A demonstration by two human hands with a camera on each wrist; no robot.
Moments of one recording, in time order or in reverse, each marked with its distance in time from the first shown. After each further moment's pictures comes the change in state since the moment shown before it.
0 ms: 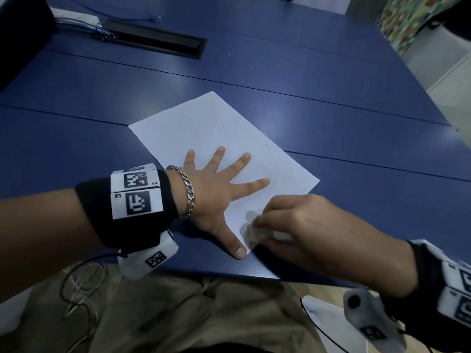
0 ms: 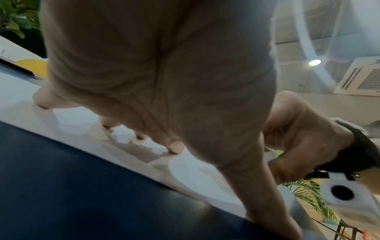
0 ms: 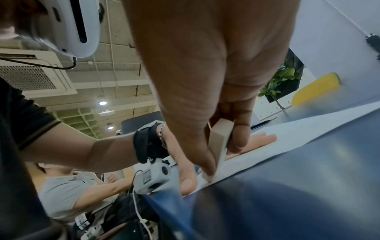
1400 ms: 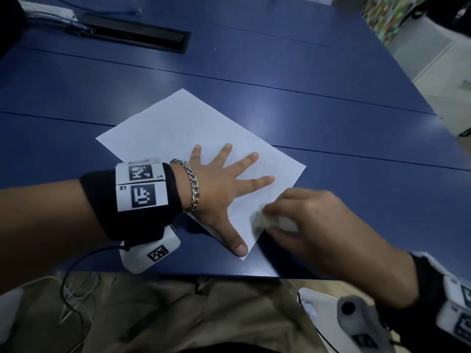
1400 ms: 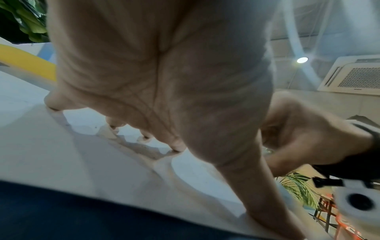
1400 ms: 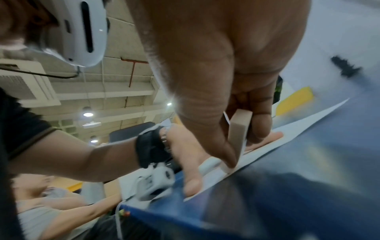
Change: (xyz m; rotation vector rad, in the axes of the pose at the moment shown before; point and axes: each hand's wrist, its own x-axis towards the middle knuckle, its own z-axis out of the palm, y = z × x) left_hand 0.017 0.010 -0.012 0.062 -0.001 0.085; right_hand -0.013 0.000 0.007 0.045 0.154 0.253
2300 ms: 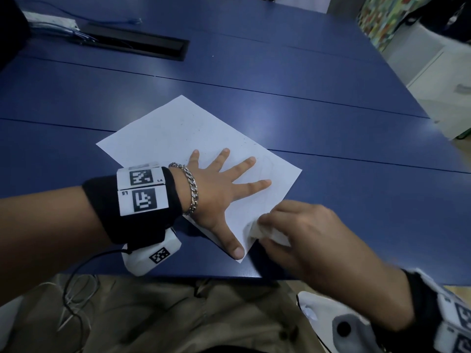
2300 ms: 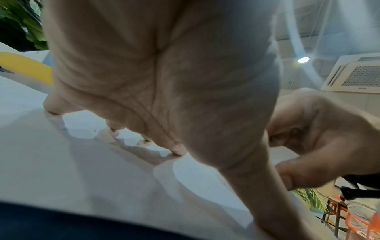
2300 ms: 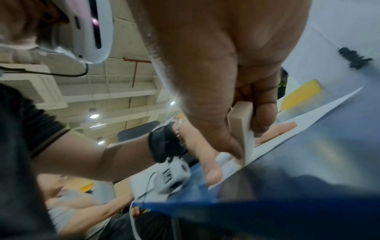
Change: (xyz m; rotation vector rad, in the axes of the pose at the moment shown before) left_hand -0.002 0.000 -0.001 0.013 -0.035 0.000; right_hand -0.013 -0.012 0.007 -0.018 -0.012 0.000
